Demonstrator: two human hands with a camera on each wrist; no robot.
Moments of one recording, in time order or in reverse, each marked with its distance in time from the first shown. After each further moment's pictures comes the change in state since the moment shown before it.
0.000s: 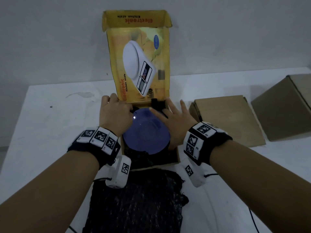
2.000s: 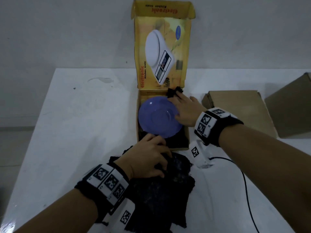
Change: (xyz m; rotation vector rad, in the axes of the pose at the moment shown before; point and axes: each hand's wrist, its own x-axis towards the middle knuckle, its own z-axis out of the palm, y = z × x) left_hand -0.134 0.040 0.001 -0.551 -0.137 0.775; right_hand -0.001 -0.010 -0.014 0.287 0.008 0.034
